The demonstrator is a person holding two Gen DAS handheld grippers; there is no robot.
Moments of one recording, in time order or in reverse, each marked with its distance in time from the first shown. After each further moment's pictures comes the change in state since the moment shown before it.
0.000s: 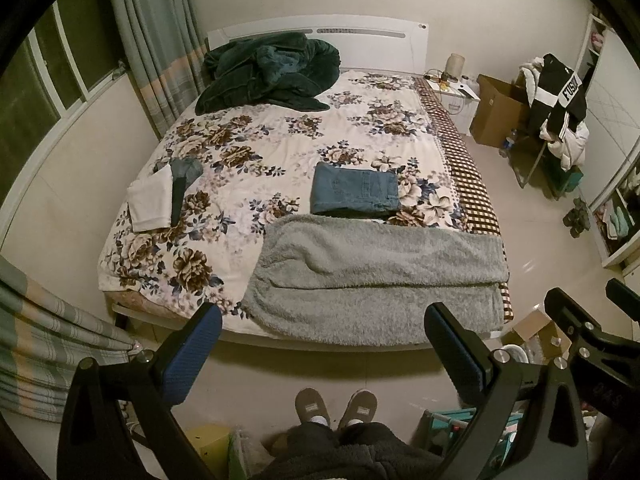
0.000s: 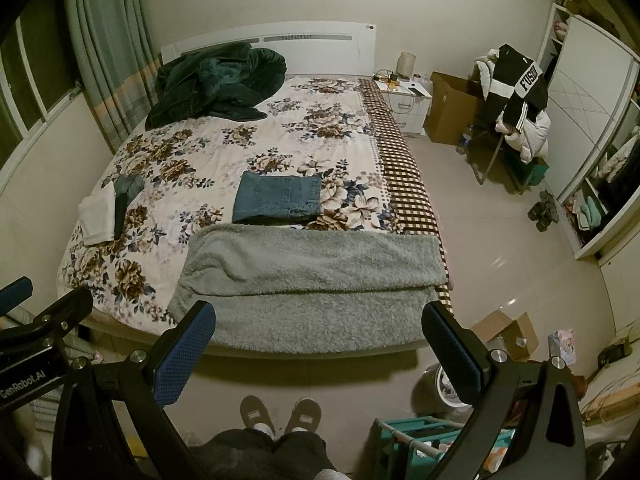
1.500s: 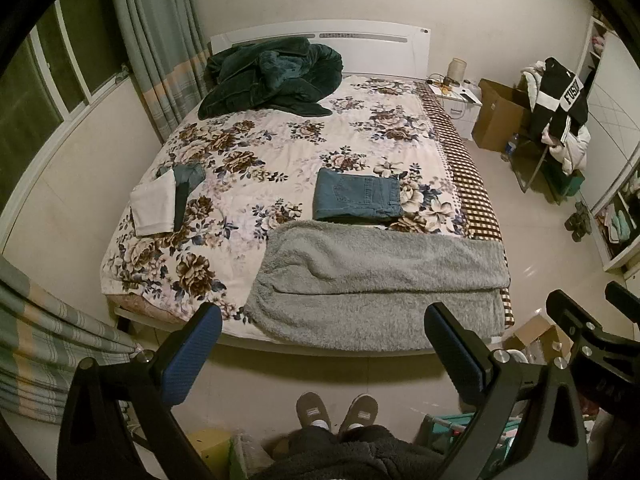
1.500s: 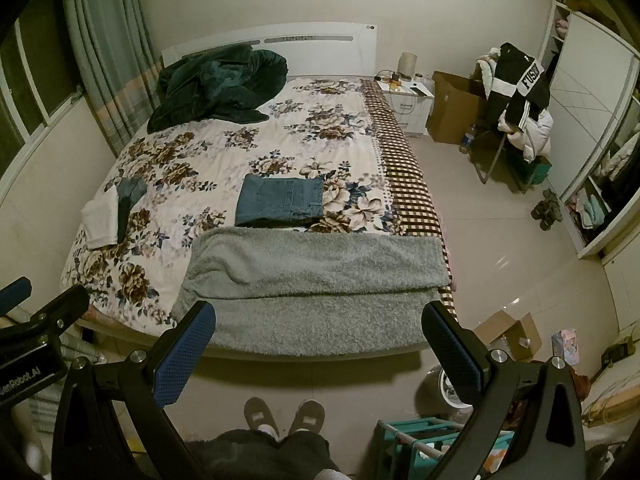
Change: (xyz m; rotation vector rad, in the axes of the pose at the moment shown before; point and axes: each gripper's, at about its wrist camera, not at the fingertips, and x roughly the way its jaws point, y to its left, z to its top) left arm 0.003 -0.001 0.004 0.000 -0.010 -0.001; right arm 0.000 0.005 0.003 0.000 -0.002 0.004
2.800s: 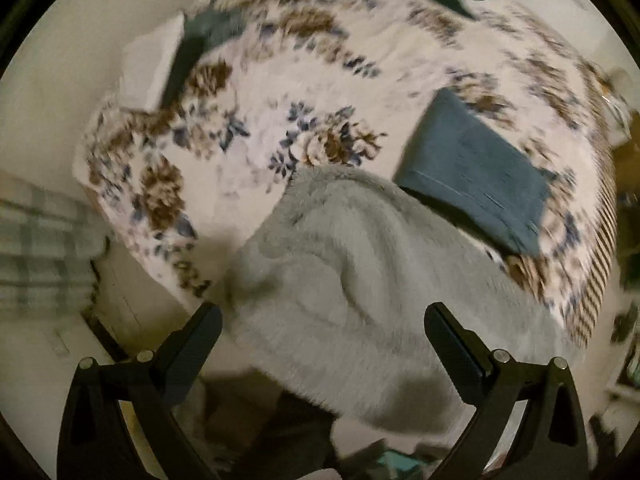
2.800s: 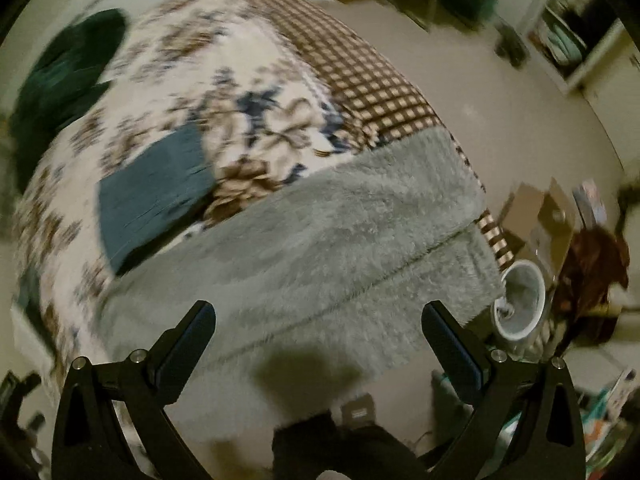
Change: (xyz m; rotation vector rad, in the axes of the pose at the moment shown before) left arm 0.437 0.089 0.118 -0.447 0.473 0.188; right arm 0.521 -0.137 0.078 0.517 0.407 -0.123
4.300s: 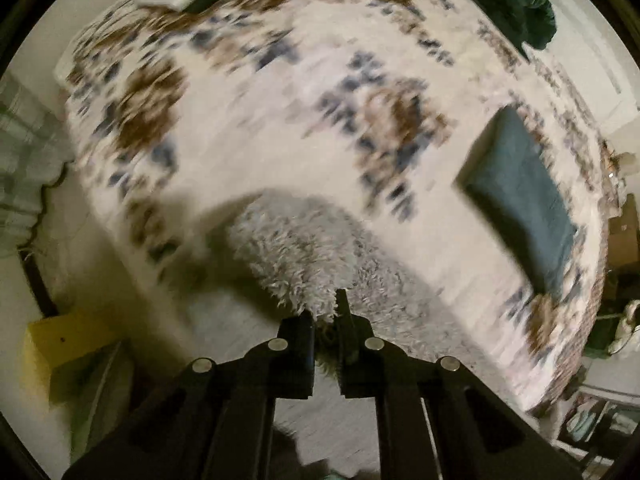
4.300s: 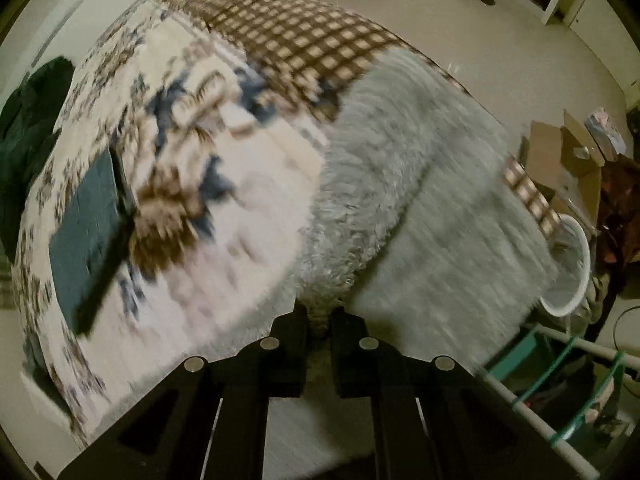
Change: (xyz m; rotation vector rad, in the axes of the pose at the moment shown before) left arm 0.117 0.093 -0.079 -0.214 -0.026 -0.199; right arm 0.155 -0.083 -0.019 0.181 0.046 0.061
